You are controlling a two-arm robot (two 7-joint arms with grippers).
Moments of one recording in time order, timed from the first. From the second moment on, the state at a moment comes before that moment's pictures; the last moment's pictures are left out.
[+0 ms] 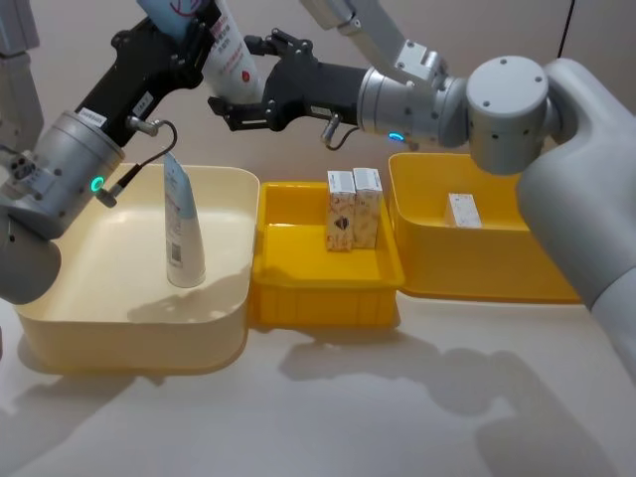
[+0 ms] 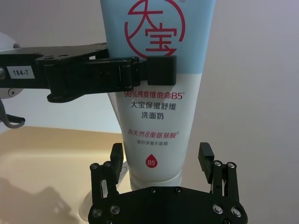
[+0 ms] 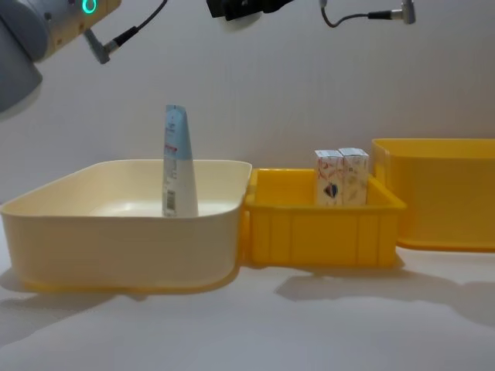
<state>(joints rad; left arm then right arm) -0.76 0.16 0.29 -1.15 -0.62 -0.25 -0.56 1.11 0.14 -0.55 -0.86 0.10 -0.03 0.75</state>
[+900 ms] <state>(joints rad) -0.75 0.16 0.29 -1.16 -0.63 -0.25 -0.55 1.14 0.11 -0.57 -0.81 0.10 -0.03 0.73</state>
